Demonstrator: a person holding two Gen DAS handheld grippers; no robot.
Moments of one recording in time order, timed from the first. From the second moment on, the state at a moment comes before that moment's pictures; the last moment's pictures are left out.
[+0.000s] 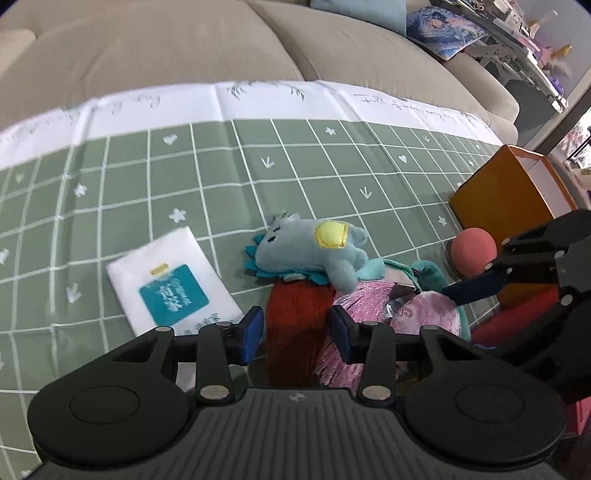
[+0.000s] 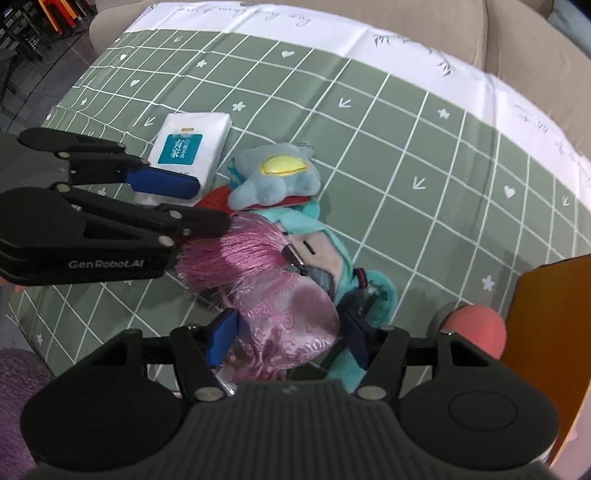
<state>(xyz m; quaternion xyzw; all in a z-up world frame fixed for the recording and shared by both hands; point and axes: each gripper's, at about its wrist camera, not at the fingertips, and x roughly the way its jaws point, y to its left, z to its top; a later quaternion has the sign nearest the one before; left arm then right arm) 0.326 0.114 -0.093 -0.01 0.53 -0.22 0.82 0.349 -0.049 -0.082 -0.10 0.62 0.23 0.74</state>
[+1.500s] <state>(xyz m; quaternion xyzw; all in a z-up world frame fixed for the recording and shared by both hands) 0.208 0.130 -0.019 0.01 0.48 -0.14 0.87 0.255 -0.020 -0.041 -0.11 0.58 0.29 0.76</state>
